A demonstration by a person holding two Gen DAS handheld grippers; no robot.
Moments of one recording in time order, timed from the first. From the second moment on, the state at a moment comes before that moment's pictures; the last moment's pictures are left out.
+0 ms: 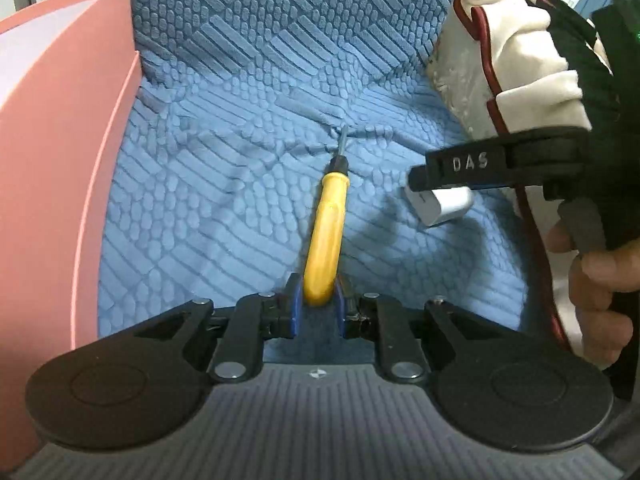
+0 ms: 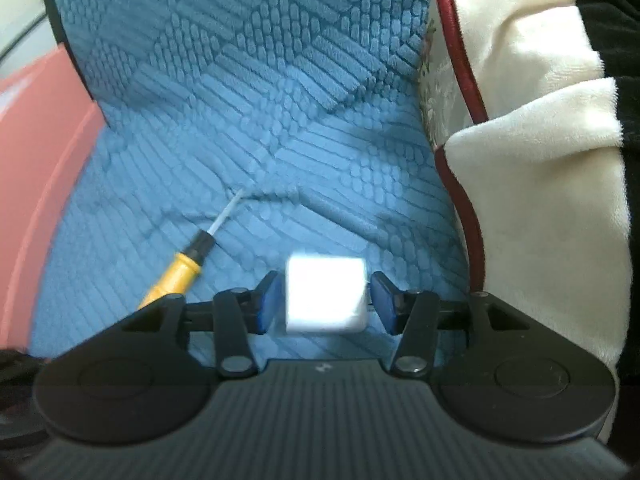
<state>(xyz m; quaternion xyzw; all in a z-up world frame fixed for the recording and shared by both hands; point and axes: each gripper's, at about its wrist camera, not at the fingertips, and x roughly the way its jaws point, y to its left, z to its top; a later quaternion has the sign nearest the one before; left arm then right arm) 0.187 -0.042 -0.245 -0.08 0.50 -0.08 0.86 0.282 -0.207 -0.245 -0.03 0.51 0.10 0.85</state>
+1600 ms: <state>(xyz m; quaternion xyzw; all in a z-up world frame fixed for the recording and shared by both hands) 0.239 -0.062 -0.259 -0.07 0.46 -0.05 0.88 0.282 -0.220 -0.237 -0.01 0.49 0.10 0.87</state>
